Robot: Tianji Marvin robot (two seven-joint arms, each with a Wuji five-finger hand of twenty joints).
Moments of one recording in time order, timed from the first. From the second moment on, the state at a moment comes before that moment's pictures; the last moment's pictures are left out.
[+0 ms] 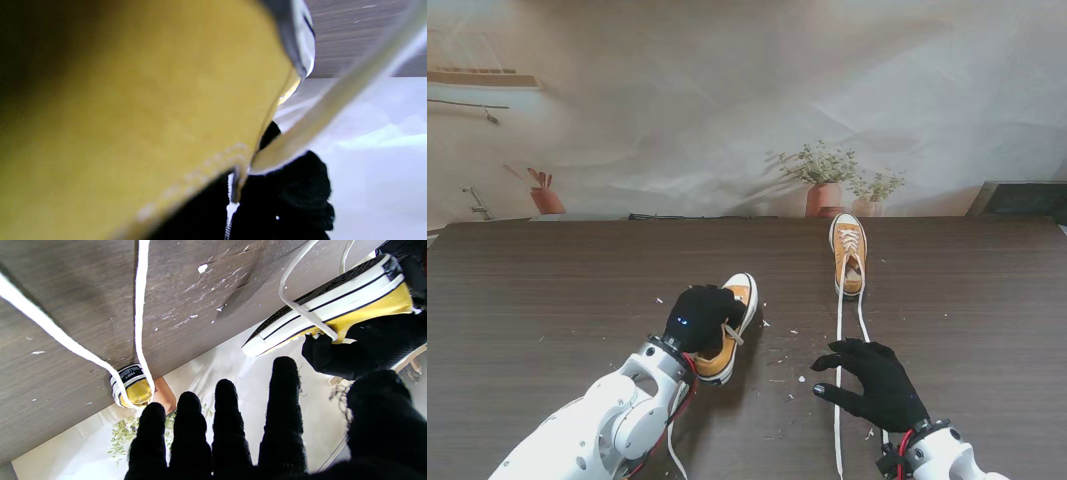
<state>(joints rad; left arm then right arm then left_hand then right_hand) 1.51 -1.10 -0.91 -1.61 1.03 -0.02 0.40 -2.15 -1.12 1.42 -1.88 -0.74 -0.26 -0.23 1.11 -0.82 1.12 -0.33 1.01 -0.12 1.28 0.75 0.90 0.10 0.75 0.83 0.82 0.30 1.09 0.72 0.71 0.32 1.70 0.36 0.37 -0.24 0.44 -0.08 0.58 -0.20 0.62 0.20 0.53 0.07 0.30 0.19 0.46 0.12 0.01 0.11 0.02 0.16 0.60 0.22</state>
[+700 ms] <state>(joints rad) 1.57 -1.09 -0.88 -1.65 1.10 0.02 0.40 -2.16 -1.12 1.41 -1.88 -0.74 -0.27 -0.24 1.12 -0.82 1.12 -0.34 1.01 -0.12 1.28 0.76 0.91 0.10 0.75 0.84 0.82 0.30 1.09 0.73 0.70 0.32 1.70 0.36 0.38 -0.24 0.42 -0.08 0.58 -0.20 0.62 0.20 0.53 0.07 0.30 0.19 0.46 0.12 0.01 0.11 0.02 0.16 0.61 0.21</state>
